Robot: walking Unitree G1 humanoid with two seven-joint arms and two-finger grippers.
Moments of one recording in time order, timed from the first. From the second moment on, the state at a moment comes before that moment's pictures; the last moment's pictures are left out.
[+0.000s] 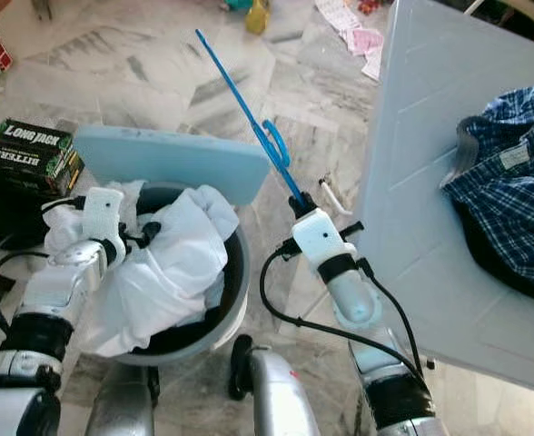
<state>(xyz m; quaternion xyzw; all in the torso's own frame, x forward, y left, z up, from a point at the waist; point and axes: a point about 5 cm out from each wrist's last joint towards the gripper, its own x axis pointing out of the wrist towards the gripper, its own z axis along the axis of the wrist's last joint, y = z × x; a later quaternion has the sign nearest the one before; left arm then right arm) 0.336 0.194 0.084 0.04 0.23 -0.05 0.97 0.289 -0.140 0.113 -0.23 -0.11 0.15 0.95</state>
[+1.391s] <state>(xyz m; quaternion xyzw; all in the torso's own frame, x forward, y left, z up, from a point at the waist) 0.341 0.207 0.081 0.05 0.18 -0.03 0.98 0.291 -0.140 0.113 -0.23 -0.11 0.15 0.95</state>
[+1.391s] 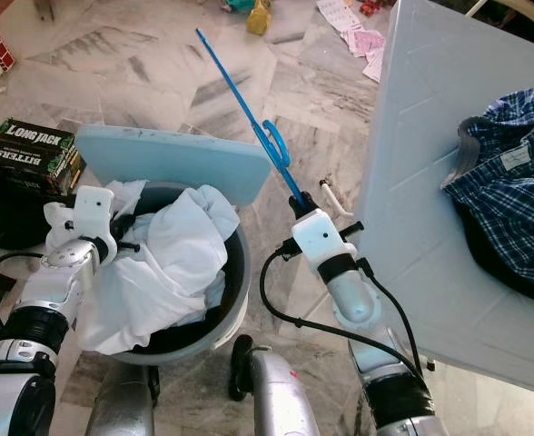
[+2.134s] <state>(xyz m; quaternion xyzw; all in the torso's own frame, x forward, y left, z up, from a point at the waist) 0.363 0.202 0.164 0.07 -0.07 0.02 0.99 0.295 -0.139 0.113 -0.23 -0.12 0.15 0.95</state>
